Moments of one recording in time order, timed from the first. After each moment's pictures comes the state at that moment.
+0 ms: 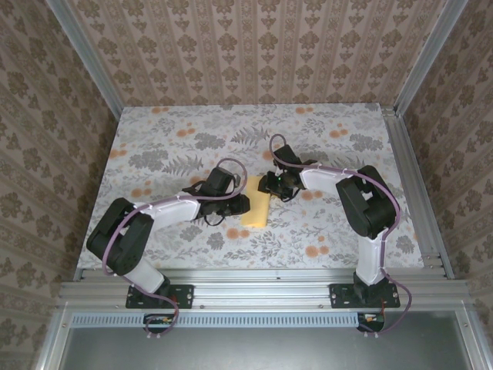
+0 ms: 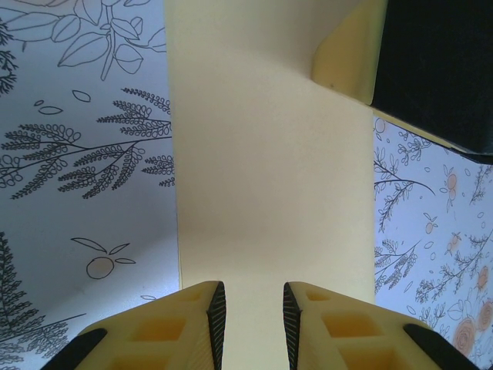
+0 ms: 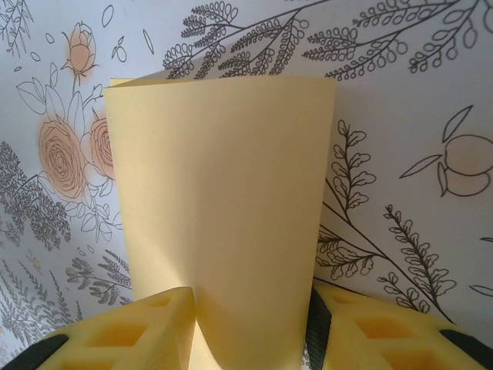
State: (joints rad) left arm -0.69 1.58 0.79 -0.15 0.28 -0.67; right arm 0.49 1.96 1.20 -0.32 -0.28 0.76
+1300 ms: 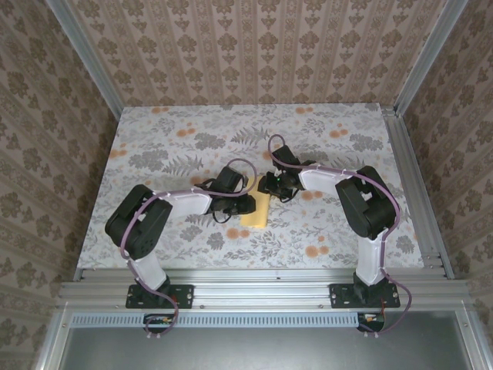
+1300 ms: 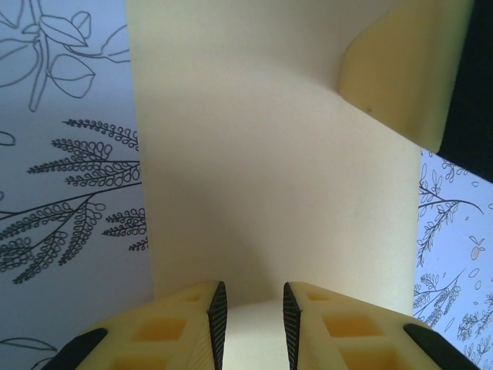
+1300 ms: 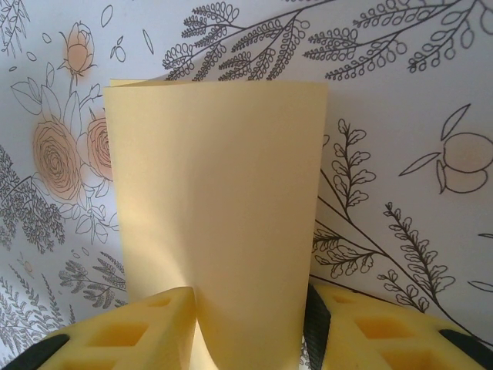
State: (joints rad) left arm -0.71 1.74 0.88 -0.13 0.28 -0.63; right arm 0.50 1.95 1.20 -0.32 -0.25 0.76
